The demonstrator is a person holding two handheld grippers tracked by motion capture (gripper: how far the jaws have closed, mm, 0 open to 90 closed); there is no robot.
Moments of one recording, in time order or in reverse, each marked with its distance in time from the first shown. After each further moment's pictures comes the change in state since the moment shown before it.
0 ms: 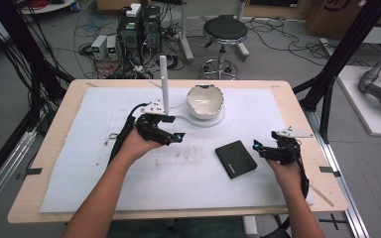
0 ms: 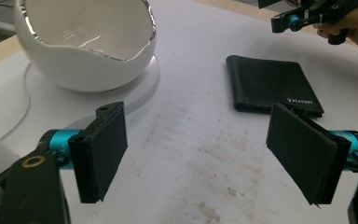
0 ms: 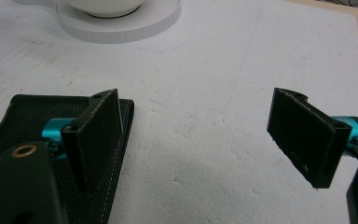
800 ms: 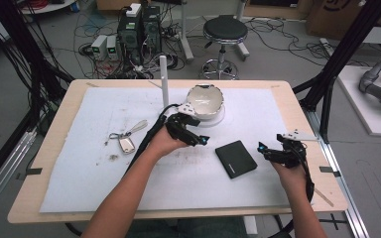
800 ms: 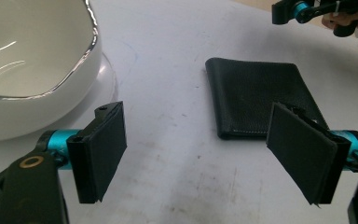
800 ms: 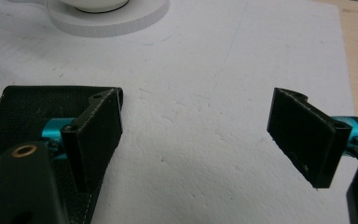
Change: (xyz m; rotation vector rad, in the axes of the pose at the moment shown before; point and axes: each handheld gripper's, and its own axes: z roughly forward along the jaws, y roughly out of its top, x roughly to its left) left arm -0.012 0.018 0.080 0.095 -0.099 0.021; right arm -0.008 -0.010 -0.012 0.002 -0.022 0.026
